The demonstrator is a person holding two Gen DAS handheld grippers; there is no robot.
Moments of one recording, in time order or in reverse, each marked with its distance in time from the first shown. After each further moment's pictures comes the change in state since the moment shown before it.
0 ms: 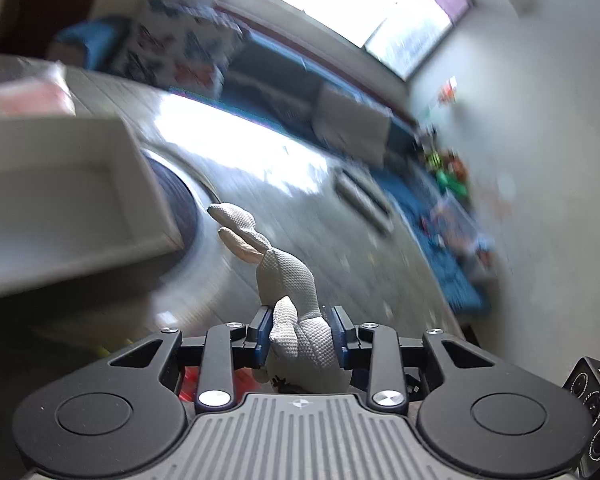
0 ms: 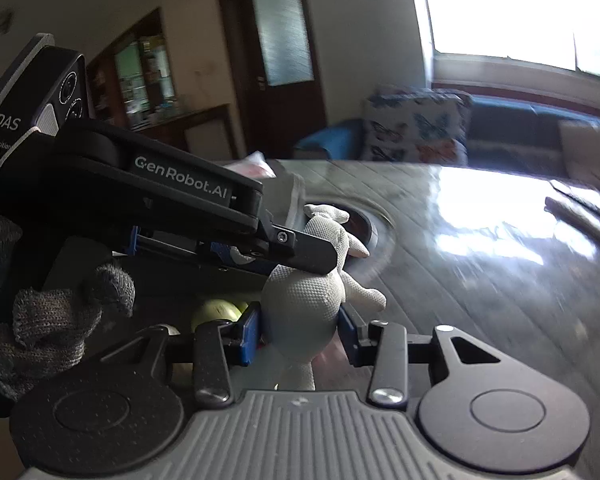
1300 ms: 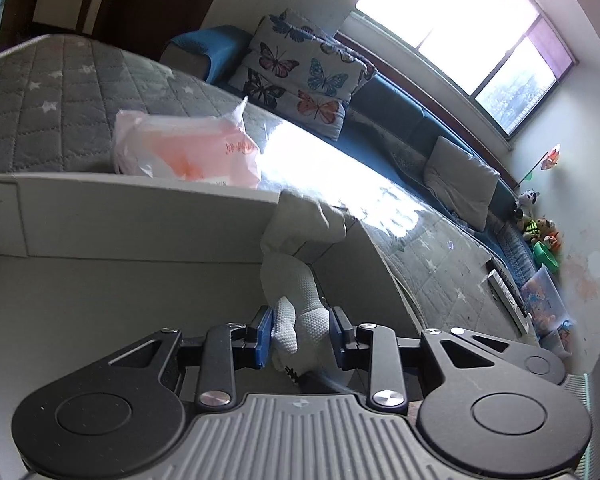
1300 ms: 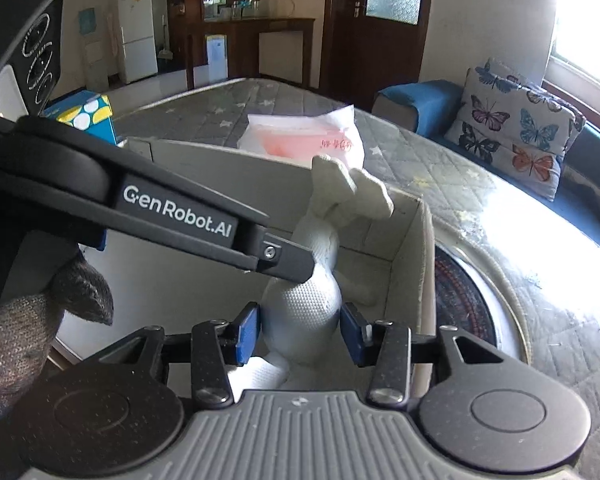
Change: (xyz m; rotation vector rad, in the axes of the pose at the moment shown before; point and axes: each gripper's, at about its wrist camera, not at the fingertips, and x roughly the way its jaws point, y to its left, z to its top) left arm 0.031 0.166 0.077 -0.154 -0.075 0.237; right arm 0.241 0.066 0.082 -0.270 0.250 0.081
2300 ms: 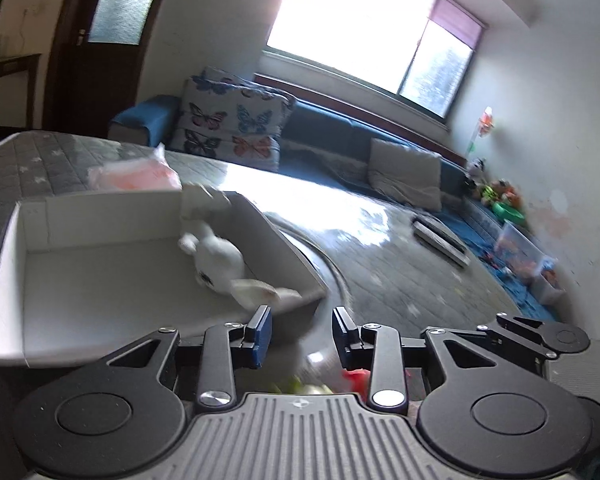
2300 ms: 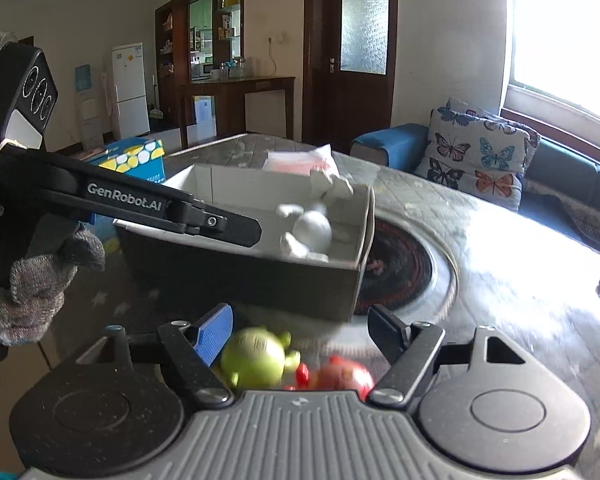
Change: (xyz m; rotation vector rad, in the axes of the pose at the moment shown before) left arm -0.114 -0.080 -0.107 0.283 -0.121 -0.069; right arm -0.176 0.025 -0.117 0.061 -0.158 -0.030
